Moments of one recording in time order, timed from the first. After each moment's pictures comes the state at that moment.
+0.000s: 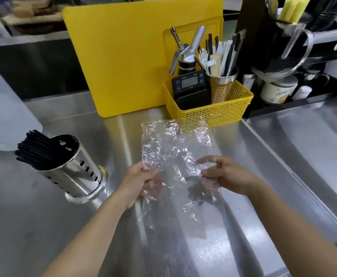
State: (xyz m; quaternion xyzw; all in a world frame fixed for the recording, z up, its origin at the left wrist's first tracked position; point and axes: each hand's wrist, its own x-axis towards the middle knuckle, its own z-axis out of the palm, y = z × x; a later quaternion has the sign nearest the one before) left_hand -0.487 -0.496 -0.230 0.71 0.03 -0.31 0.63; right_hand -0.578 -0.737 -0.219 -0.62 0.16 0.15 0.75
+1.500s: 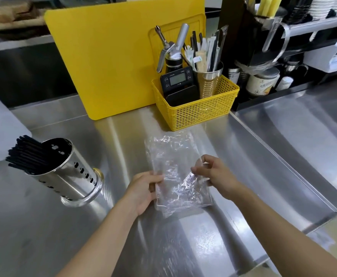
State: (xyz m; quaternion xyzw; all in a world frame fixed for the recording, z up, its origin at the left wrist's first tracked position) left_hand -0.518 -0.512 -0.225 0.62 0.09 -0.38 0.68; right_hand -0.595 -0.701 -0.235 -0.68 0.22 0.00 0.69
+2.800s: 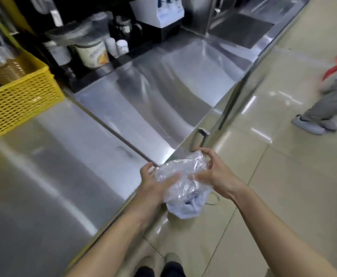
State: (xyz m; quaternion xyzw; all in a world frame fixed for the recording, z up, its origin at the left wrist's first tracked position) left_hand -0.805 -0.814 -0.253 0.64 -0.14 -0.50 0.56; right_hand -0.936 -0.949 -0.272 -0.56 0.42 -0.12 0.70
